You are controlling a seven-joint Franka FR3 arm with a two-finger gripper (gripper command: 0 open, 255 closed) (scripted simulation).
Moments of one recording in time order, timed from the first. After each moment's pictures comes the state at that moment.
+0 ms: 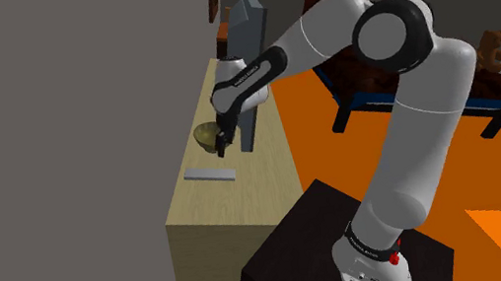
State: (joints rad) arm 0.09 0.16 -0.09 -2.23 0.06 2.40 -0.45
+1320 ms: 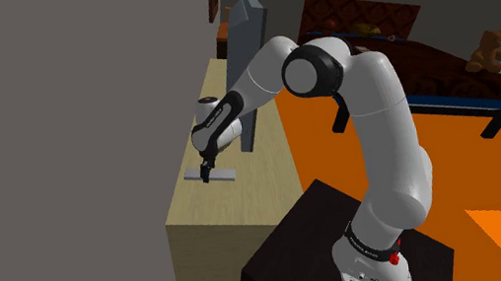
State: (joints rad) arm 0.08 0.63 -0.04 -1.96 0.08 2.58 -0.55
